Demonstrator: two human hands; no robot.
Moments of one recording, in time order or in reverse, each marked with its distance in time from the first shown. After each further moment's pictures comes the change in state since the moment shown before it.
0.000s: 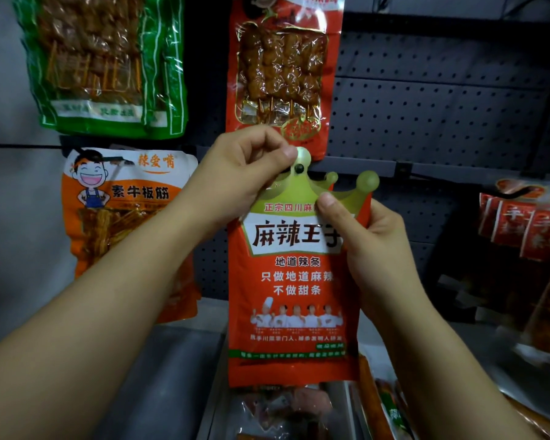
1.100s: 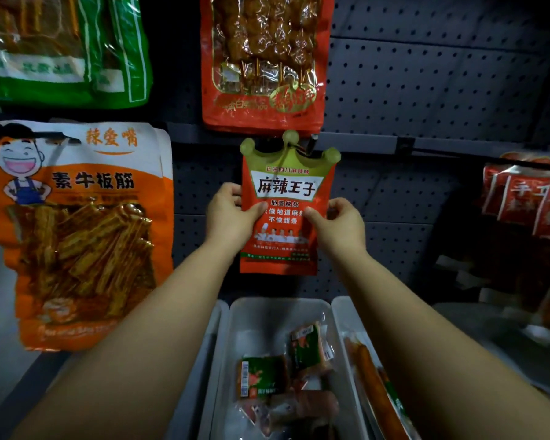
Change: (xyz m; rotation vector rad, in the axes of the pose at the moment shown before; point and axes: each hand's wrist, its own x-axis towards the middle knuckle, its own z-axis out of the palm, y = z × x) left_hand 0.018 -0.158 0.044 0.004 0.258 -0.509; right_hand 0.091 0.110 -0.019 -0.620 0.344 0.221
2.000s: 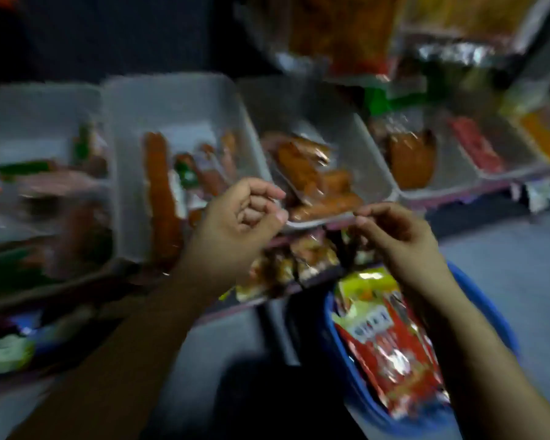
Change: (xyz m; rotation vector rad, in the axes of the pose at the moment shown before) left_hand -0.352 -0.009 0.191 -0.237 -0.732 -0.102; right_hand -0.227 0.217 -0.361 0.013 -0.058 0.247
